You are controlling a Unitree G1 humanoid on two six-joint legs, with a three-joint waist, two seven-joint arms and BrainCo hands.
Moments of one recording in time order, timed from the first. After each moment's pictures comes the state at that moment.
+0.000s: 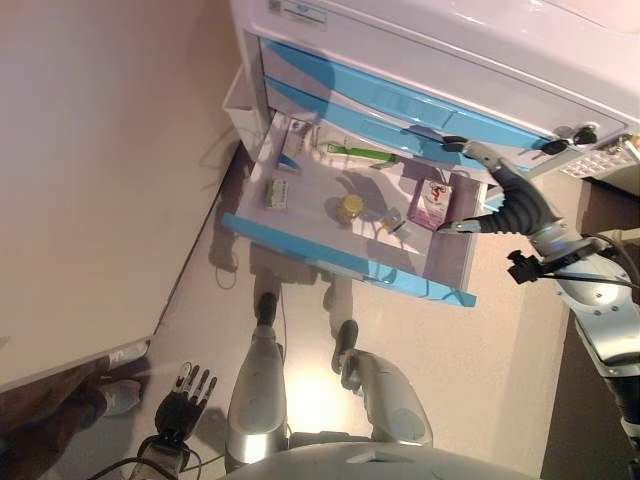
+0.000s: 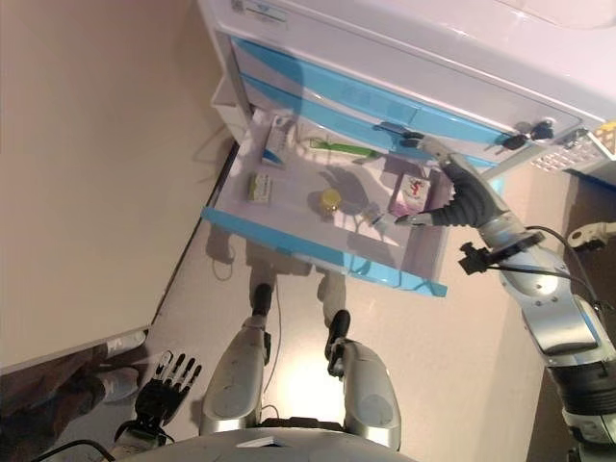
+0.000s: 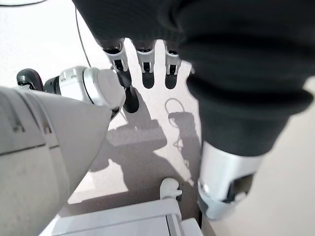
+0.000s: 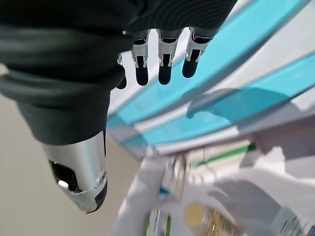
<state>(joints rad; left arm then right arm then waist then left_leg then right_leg) 0.07 0.30 0.09 1.11 -1.26 -0.03 -0.48 -0.18 -0.85 0.06 -0.23 0.00 -0.18 0.12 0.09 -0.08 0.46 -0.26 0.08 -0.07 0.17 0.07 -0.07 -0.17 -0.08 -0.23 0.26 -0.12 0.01</state>
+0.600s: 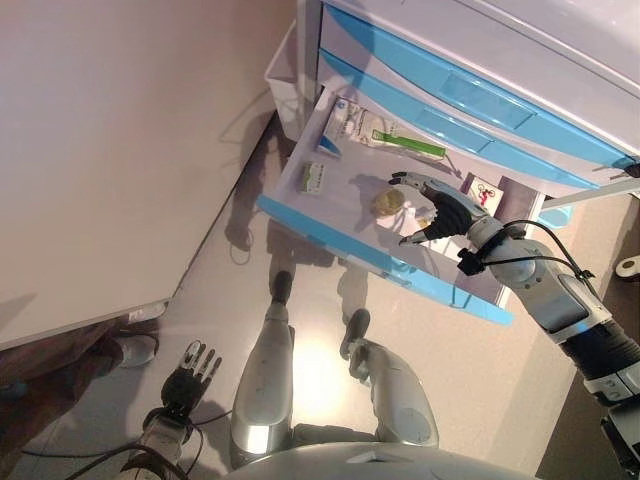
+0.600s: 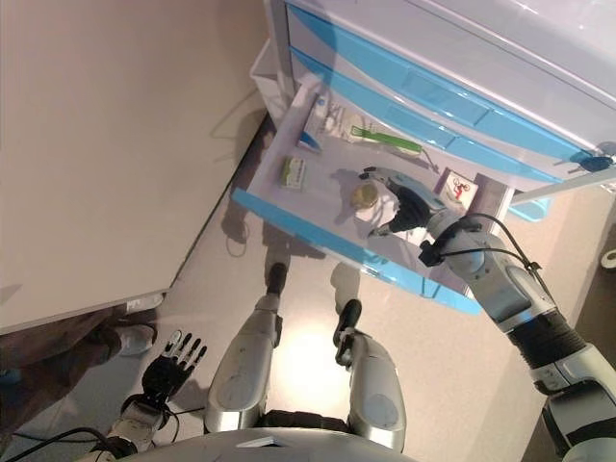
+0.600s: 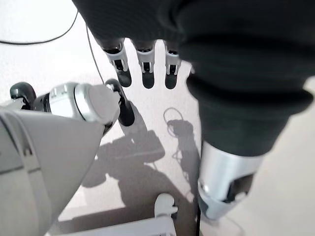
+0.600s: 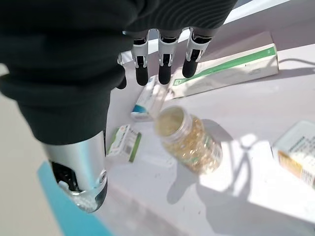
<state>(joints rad) -0.01 0.33 0.01 1.11 -1.25 -0.05 -0.44 -0.42 -0.84 0.38 0.02 -0.21 -0.08 0.08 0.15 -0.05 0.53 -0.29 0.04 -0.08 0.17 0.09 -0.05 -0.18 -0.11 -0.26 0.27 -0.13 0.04</state>
